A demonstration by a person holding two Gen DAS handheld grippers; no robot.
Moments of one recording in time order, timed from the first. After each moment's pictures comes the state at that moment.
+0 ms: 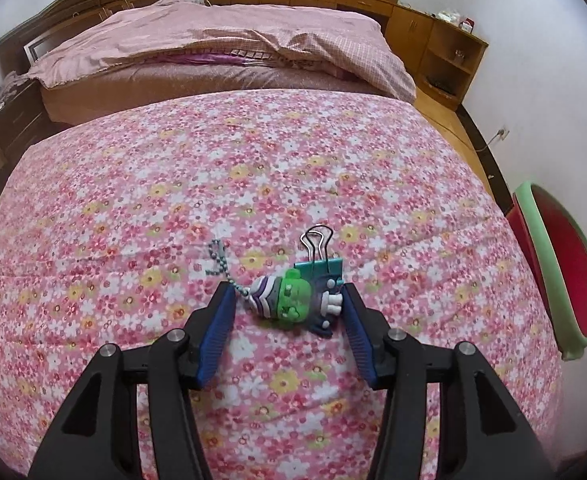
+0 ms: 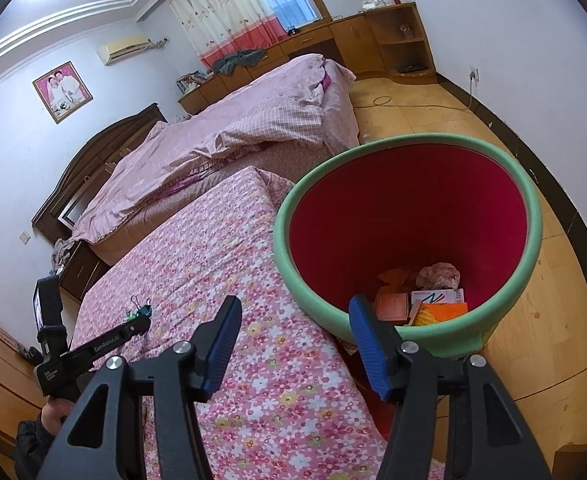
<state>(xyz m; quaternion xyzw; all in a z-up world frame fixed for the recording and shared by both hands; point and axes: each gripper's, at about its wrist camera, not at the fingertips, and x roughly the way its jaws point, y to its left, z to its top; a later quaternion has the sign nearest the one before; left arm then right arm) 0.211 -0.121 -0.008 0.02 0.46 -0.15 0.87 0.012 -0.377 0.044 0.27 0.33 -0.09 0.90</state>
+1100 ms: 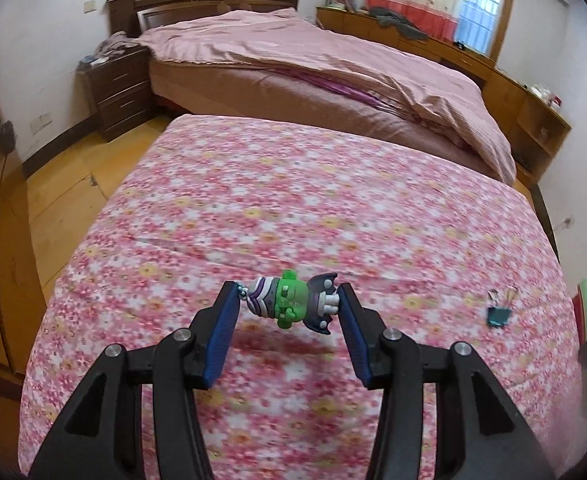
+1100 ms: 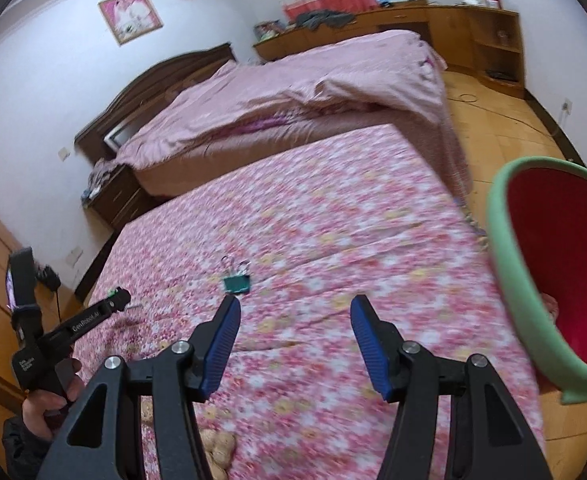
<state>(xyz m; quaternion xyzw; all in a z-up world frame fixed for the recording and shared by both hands) 0.211 0.033 0.012 -0.07 0.42 0.02 0.90 0.120 -0.246 0.040 0.18 0.39 0.04 0.90</state>
